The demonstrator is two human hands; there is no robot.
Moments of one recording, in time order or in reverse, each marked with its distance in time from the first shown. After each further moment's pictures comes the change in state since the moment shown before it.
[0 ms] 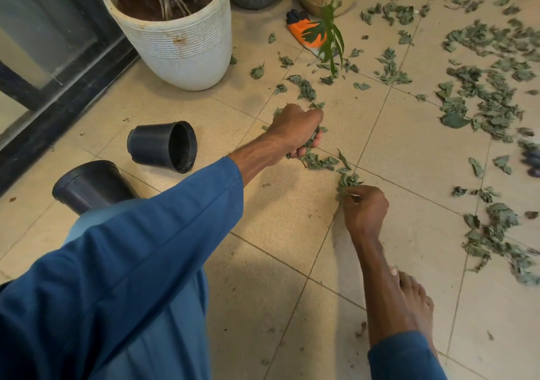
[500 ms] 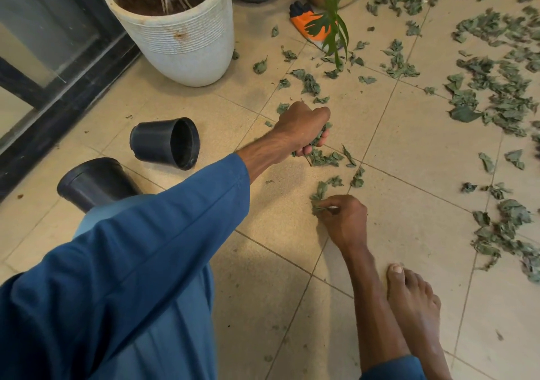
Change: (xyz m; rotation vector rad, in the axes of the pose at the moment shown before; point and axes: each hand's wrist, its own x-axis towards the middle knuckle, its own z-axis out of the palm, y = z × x) left_hand 0.004 -0.003 0.007 0.032 -0.009 -0.009; right_hand -0.050 0.046 0.013 -0.056 -0.287 -0.006
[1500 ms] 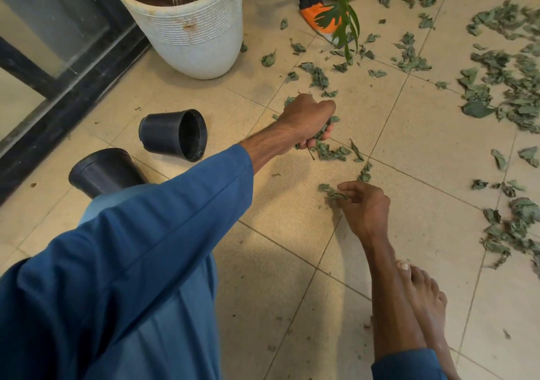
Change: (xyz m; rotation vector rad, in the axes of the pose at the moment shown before) left_hand -0.004 -0.001 -0.006 0.042 -0.004 0.015; right_hand 0.009 0.001 -0.024 0.158 0.034 0.103
